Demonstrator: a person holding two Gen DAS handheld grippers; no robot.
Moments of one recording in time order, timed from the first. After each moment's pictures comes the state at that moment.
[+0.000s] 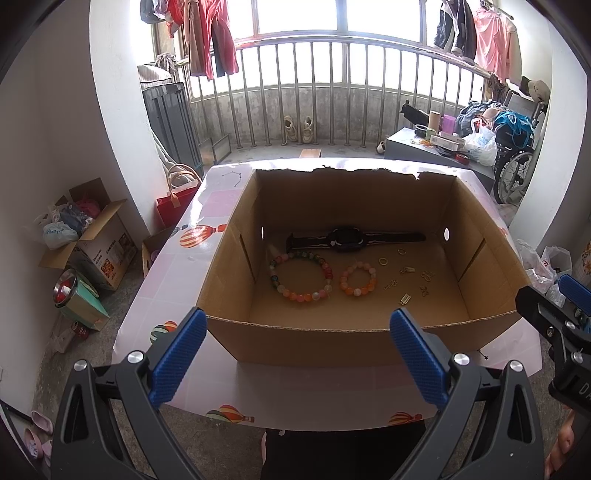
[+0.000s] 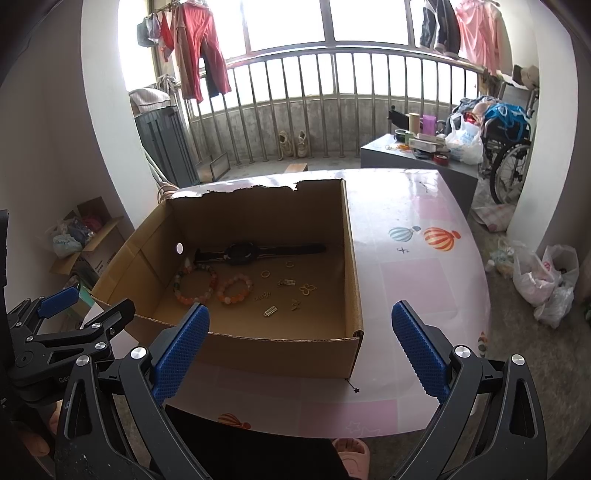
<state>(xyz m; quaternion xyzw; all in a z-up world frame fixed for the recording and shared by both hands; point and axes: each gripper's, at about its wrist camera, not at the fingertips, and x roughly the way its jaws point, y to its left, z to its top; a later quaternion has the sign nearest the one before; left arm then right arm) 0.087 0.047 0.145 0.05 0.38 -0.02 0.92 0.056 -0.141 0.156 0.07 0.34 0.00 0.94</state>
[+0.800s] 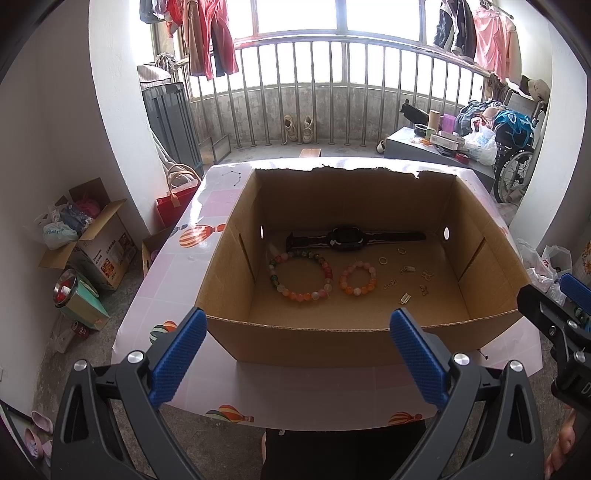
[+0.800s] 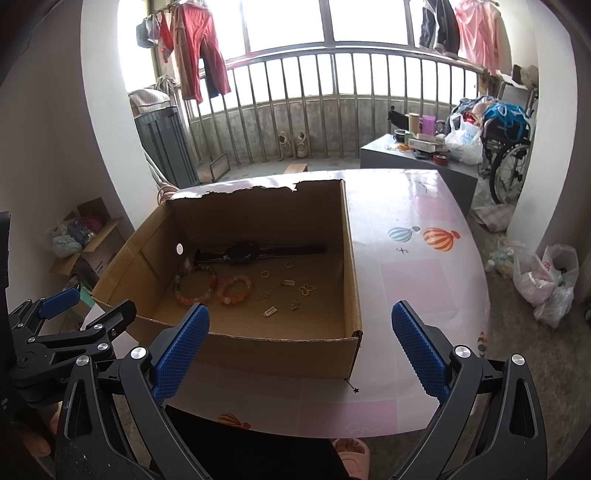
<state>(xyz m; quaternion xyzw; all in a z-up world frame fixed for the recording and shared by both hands) 0.086 0.048 0.144 0.05 0.38 -0.02 0.92 0.057 -0.140 0.156 0.07 0.34 0.00 0.94</state>
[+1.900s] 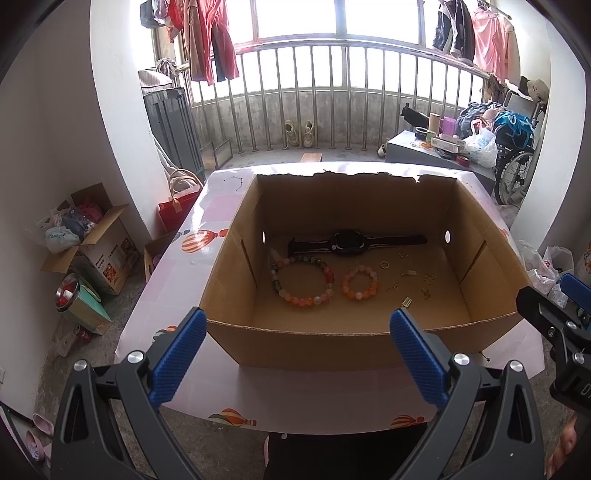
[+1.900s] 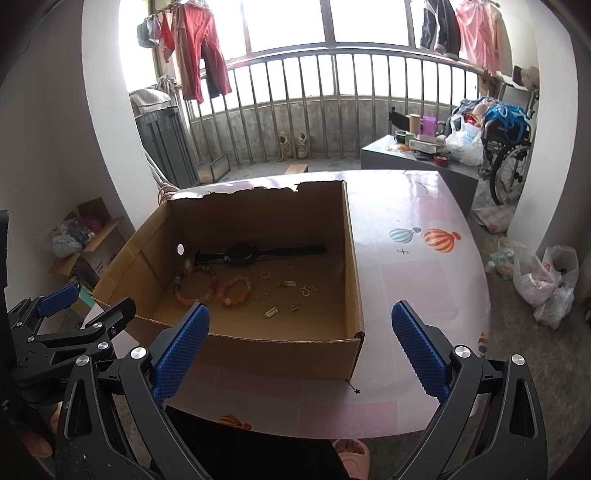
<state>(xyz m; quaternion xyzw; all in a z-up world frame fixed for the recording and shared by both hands) 0.085 0.046 0.146 0.05 0.37 -0.02 0.93 0.058 -0.139 0.156 0.07 0.34 0.00 0.94</state>
